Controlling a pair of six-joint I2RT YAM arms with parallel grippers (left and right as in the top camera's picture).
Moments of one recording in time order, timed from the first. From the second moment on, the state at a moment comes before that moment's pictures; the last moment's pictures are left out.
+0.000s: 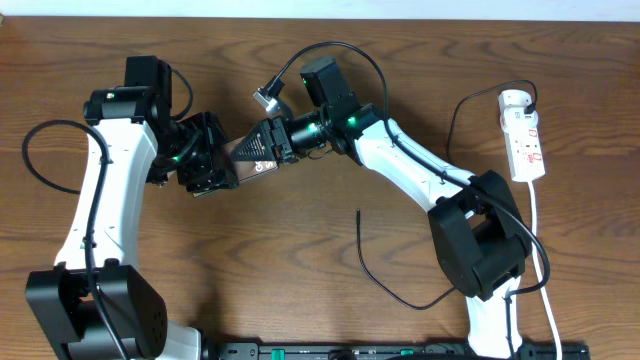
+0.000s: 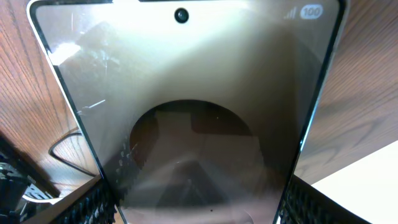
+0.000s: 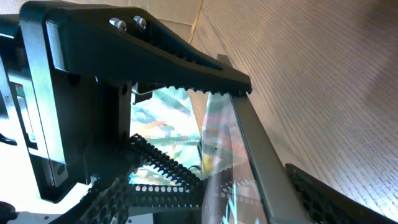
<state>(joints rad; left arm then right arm) 0.06 1.66 1.45 -1.23 0.46 -1.75 0.61 2.11 1.60 -0.19 -1.15 0.66</state>
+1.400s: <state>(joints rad) 0.06 1.66 1.45 -1.24 0.46 -1.77 0.63 2.11 1.60 -0.18 -1.15 0.67</state>
